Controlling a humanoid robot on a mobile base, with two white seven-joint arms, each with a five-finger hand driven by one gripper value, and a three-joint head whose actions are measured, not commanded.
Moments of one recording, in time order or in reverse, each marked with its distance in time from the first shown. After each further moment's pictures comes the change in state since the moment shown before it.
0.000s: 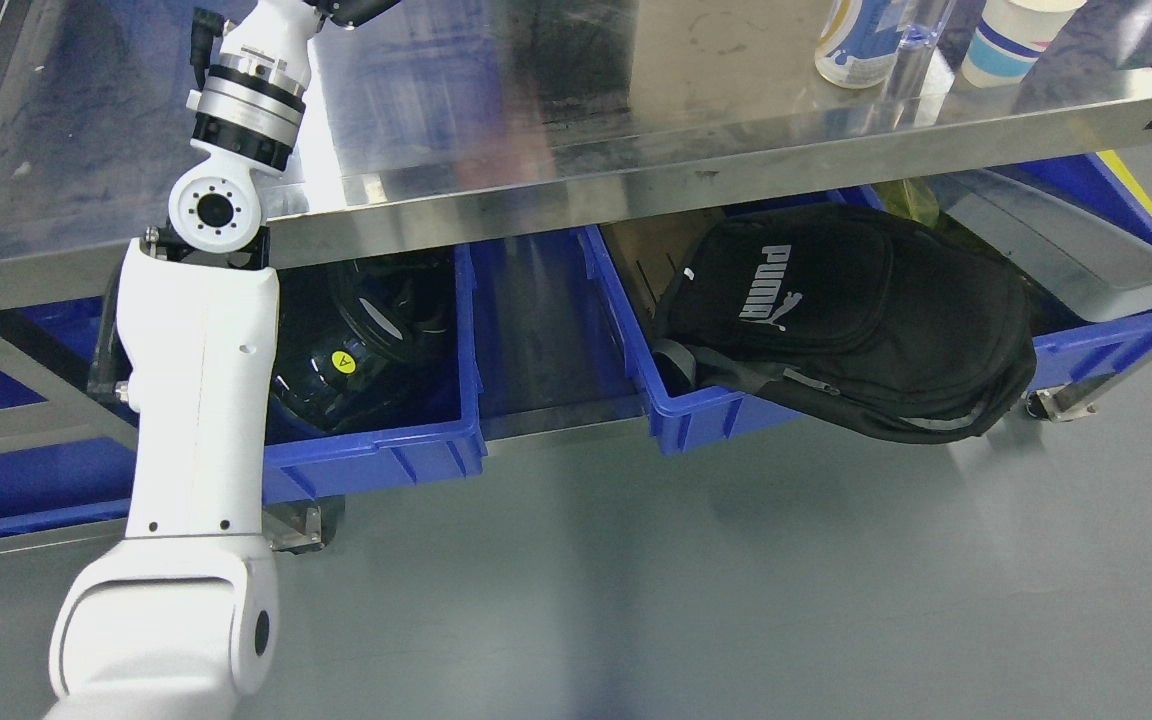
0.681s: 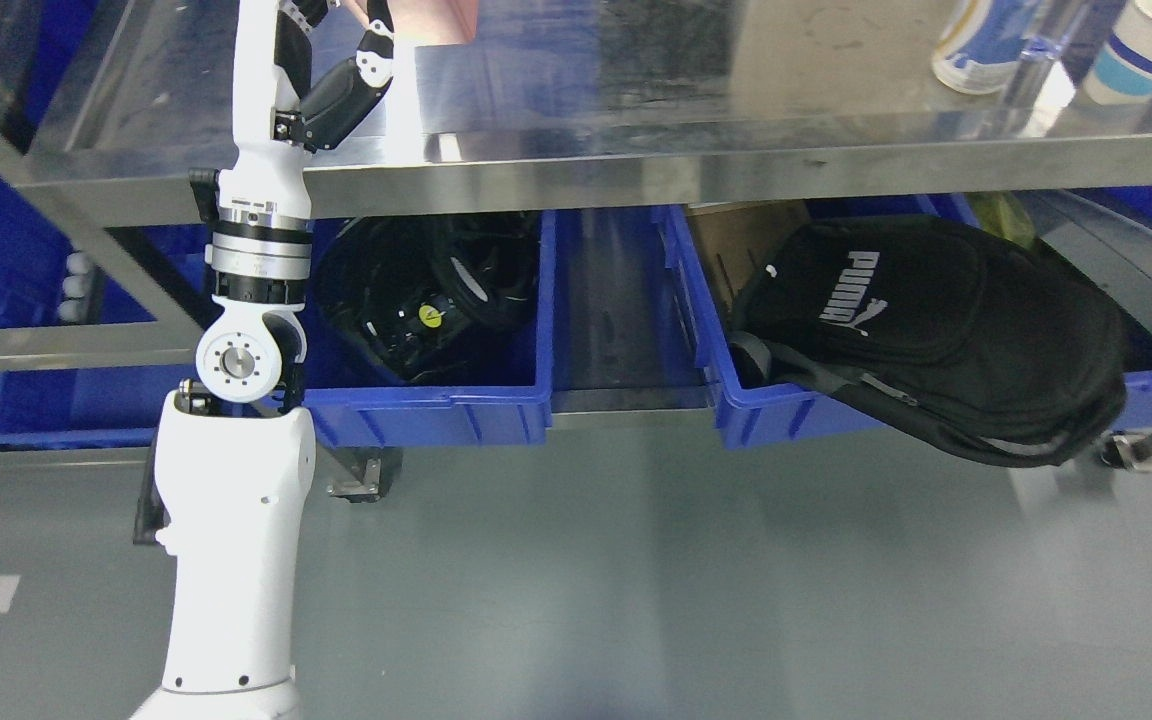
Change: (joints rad) left arm 0.328 -0.015 -0.030 -0.336 0.197 0.011 0.119; right arm 0.000 0.000 0.000 0.000 0.000 -0.001 -0.002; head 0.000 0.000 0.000
